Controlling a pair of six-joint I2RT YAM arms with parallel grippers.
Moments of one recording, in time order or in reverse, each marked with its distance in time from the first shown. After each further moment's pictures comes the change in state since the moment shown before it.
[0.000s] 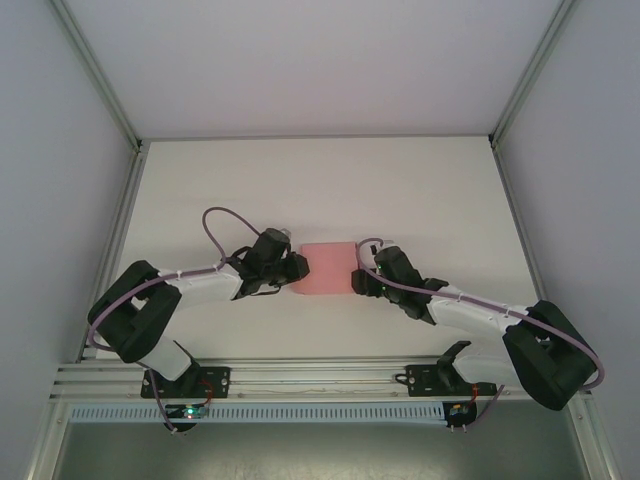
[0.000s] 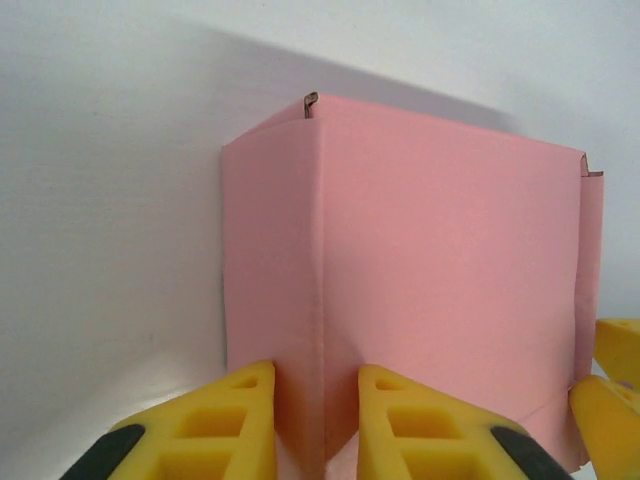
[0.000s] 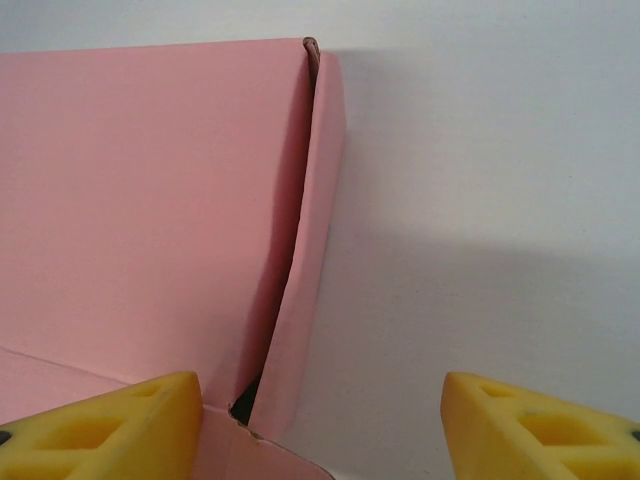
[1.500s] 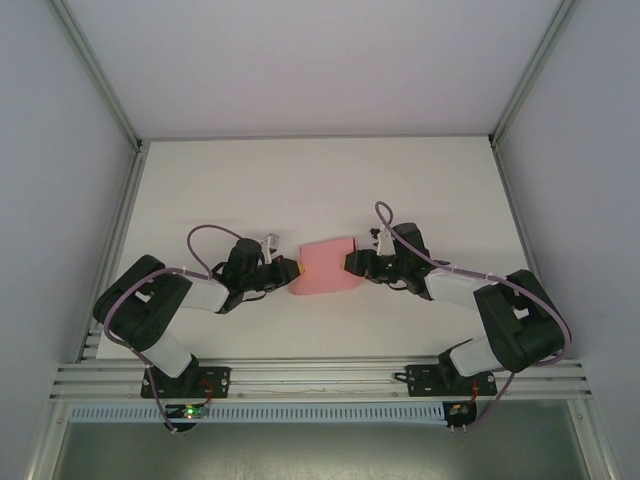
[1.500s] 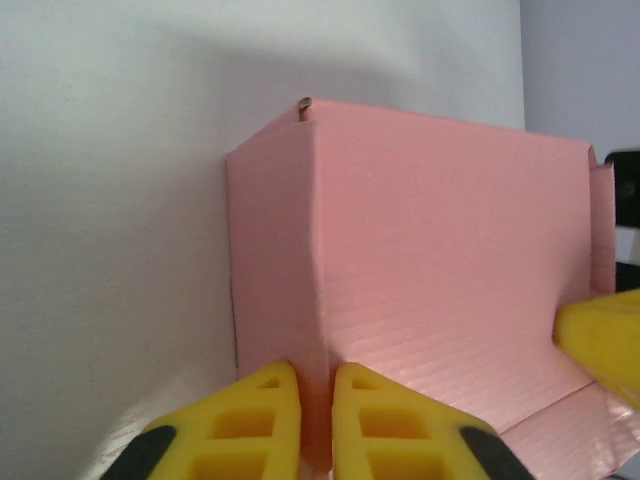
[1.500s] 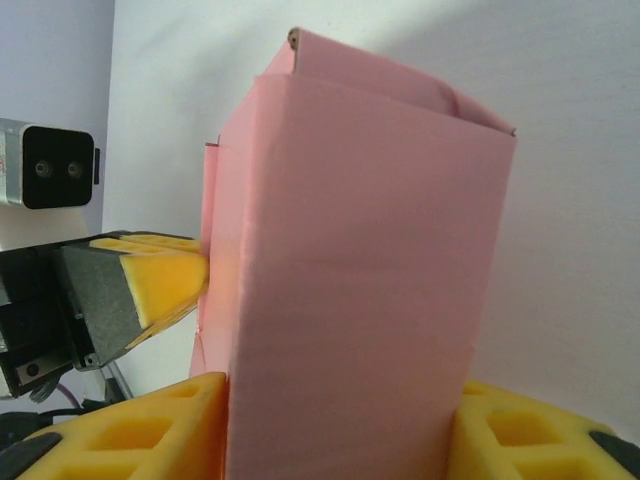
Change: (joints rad) left arm 0.135 0.044 -0.251 0.536 0.290 -0.026; right arm -0.232 0.219 0.076 0.252 -0.697 0.210
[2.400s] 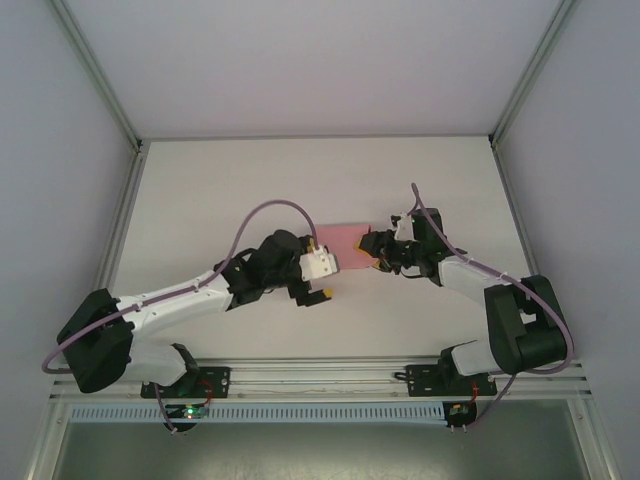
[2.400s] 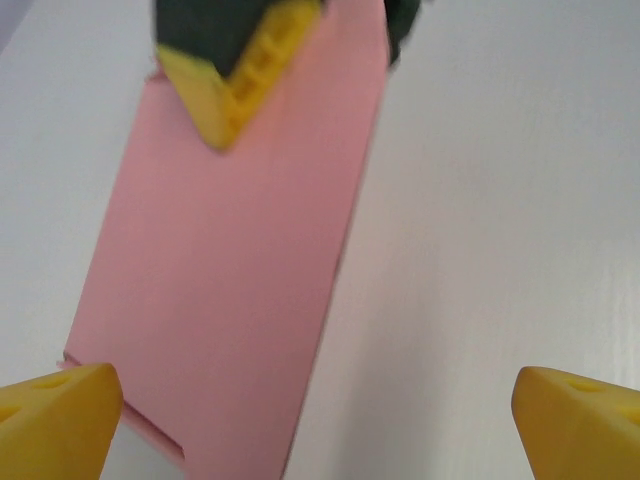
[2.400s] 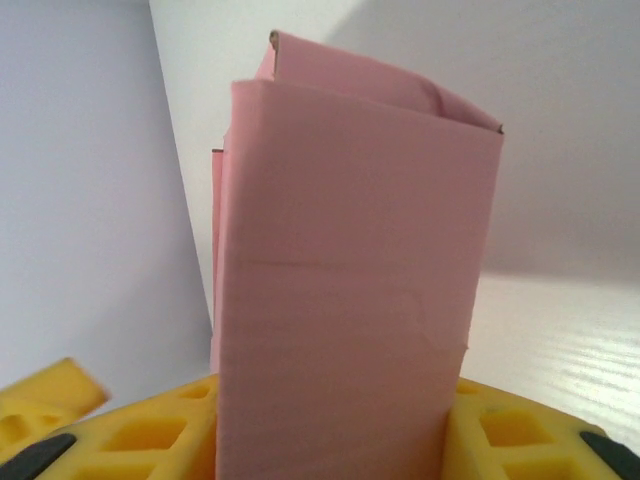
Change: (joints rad) left arm -0.335 -0.267 0.350 -0.725 -0.361 1.471; right arm -0.177 -0.026 0.096 -0.151 -0.169 0.239
